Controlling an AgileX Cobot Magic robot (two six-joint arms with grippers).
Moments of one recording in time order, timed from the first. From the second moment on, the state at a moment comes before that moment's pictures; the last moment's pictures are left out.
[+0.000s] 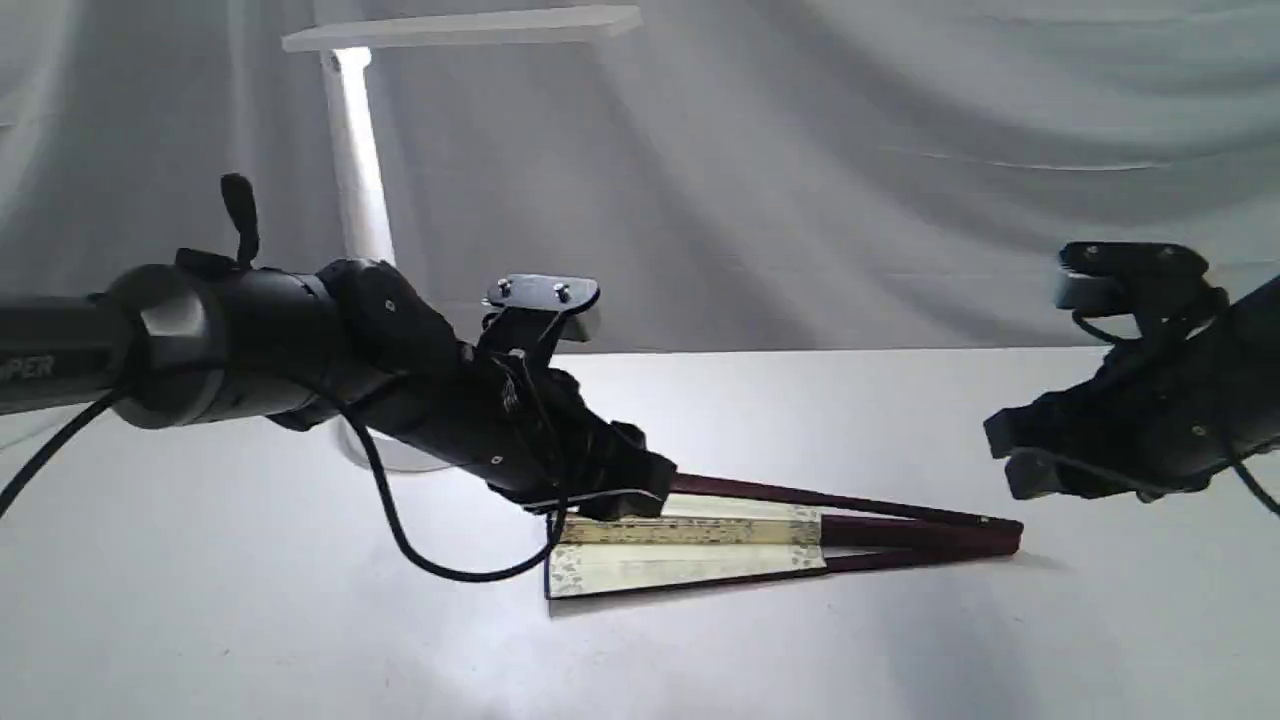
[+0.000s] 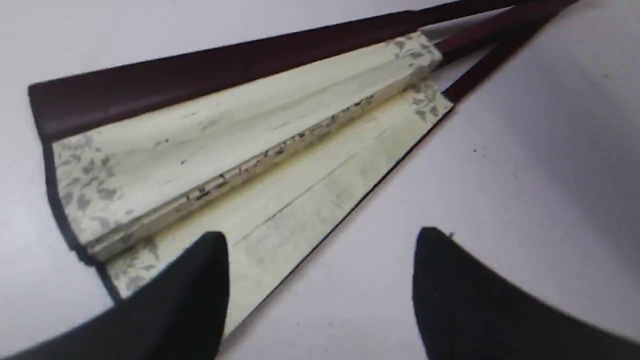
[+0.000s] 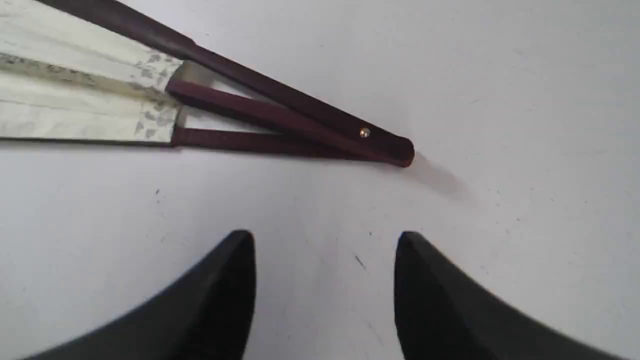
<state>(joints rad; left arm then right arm) -0.44 2.10 -1.48 -0.72 0.51 0.62 -0.15 1.76 -1.15 0.42 0.58 -0.45</state>
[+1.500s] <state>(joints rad) -0.44 2.29 -1.47 -0.61 0.17 0.30 -0.15 2.17 -1.34 0.64 0.48 -0.50</state>
